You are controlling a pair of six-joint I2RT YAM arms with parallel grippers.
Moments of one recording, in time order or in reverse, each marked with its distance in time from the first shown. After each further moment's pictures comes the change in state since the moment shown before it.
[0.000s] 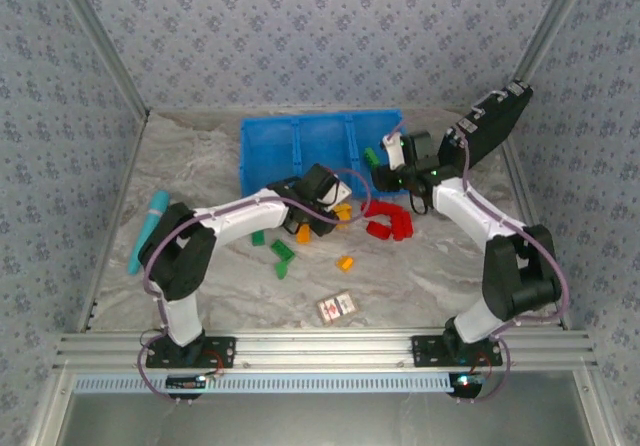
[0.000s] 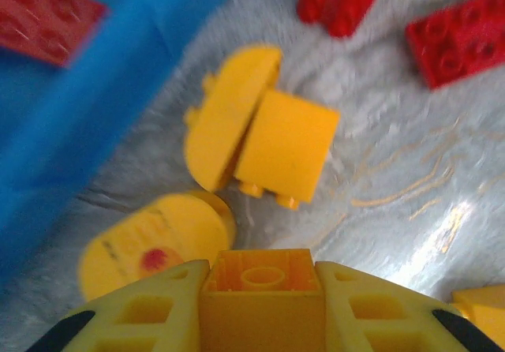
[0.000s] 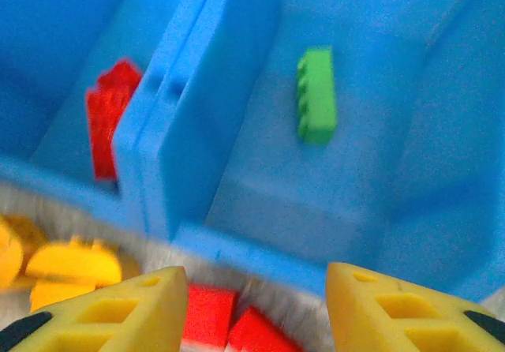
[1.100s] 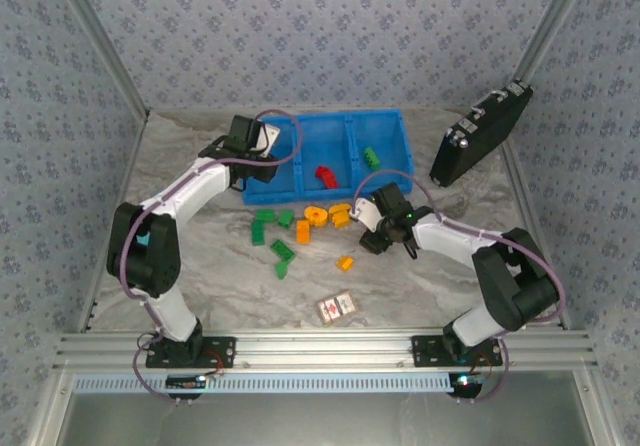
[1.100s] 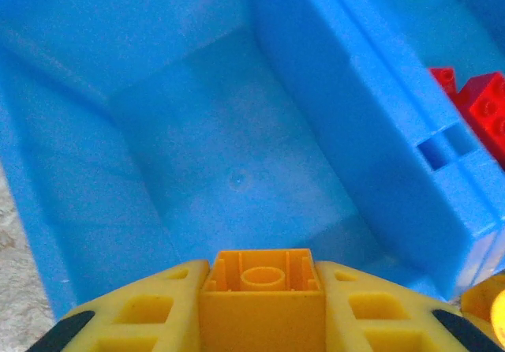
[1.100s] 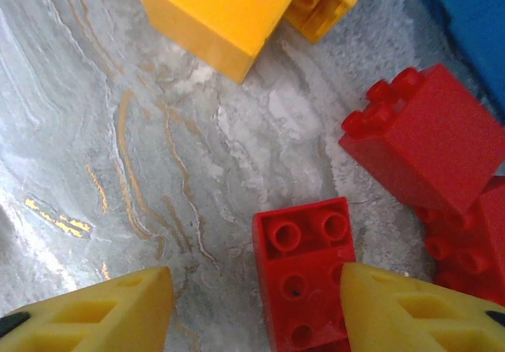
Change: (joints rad) left arm 0.417 -0.071 0.060 0.010 -0.028 0.034; right arm 0.209 -0.006 -0.283 0.007 0.084 -0.404
